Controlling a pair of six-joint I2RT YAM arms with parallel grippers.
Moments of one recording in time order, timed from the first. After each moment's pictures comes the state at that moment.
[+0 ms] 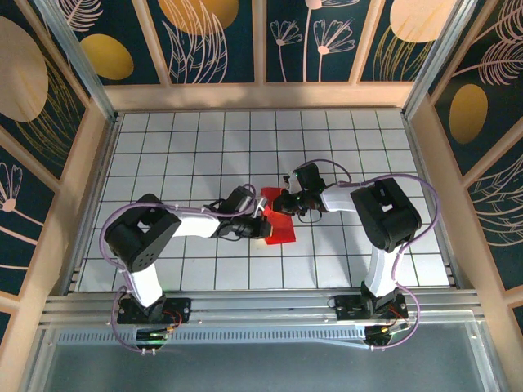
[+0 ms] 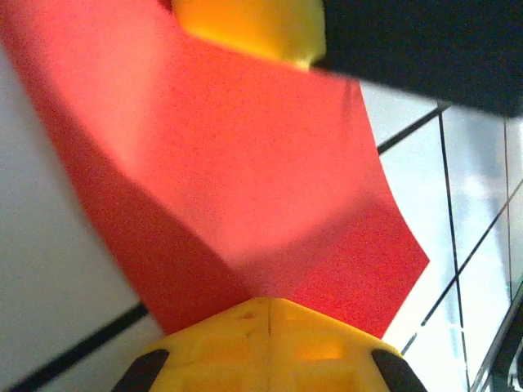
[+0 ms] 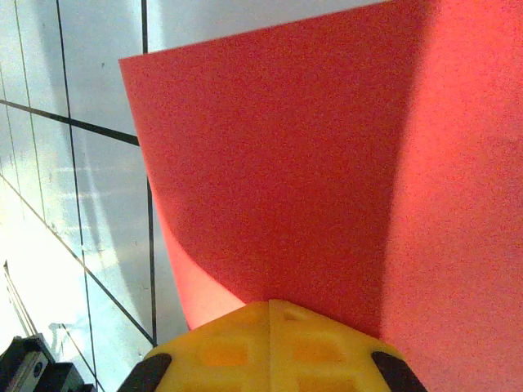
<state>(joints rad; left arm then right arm) -0.78 1.78 0.76 0.11 0.45 -0.71 0.51 1.87 0.89 0.01 -0.57 0.60</state>
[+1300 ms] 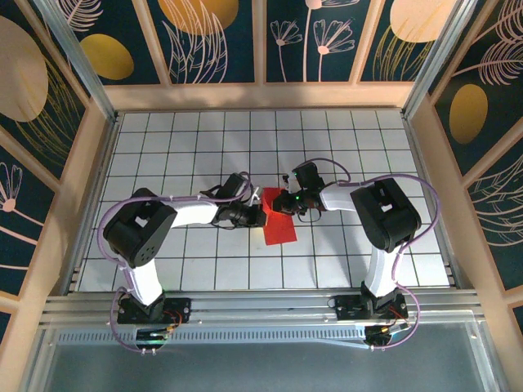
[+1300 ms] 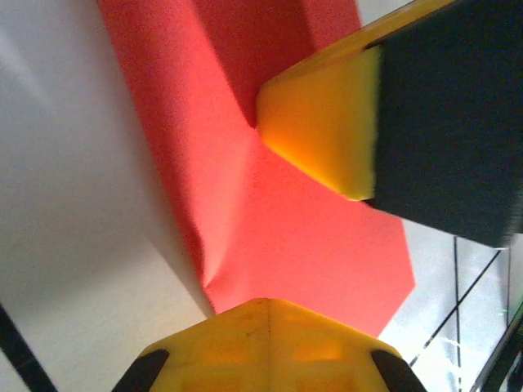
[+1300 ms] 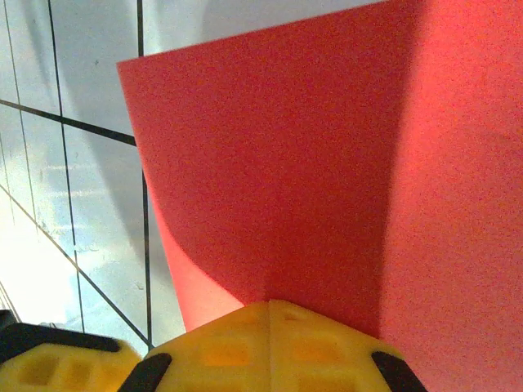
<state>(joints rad) -0.68 1.83 0.92 -0.08 0.48 -0.64 0.51 1.87 0.91 -0.02 -0.55 0.59</state>
